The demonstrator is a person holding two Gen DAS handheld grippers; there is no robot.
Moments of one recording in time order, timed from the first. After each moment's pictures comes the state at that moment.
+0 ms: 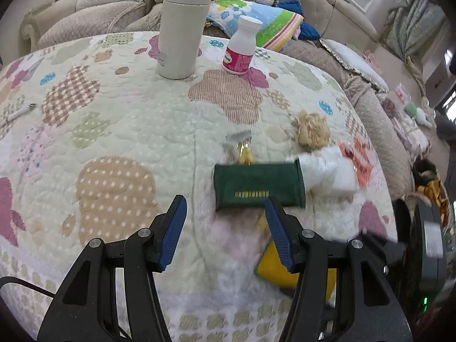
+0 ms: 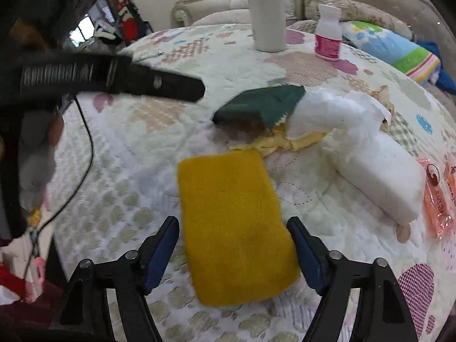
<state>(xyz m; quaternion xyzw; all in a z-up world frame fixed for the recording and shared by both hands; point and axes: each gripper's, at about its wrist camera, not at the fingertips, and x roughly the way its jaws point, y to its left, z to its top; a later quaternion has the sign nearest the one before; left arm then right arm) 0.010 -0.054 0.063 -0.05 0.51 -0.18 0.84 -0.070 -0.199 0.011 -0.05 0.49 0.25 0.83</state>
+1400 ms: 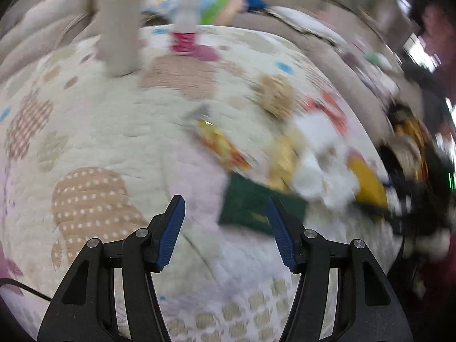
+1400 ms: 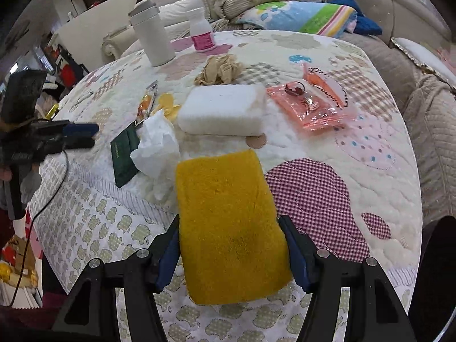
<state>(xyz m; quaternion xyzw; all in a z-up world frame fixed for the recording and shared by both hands) 0.008 -0.063 0.050 0.01 0.52 -0.29 0.80 -0.116 -0.327 0.024 0.04 0.51 0.10 0.85</state>
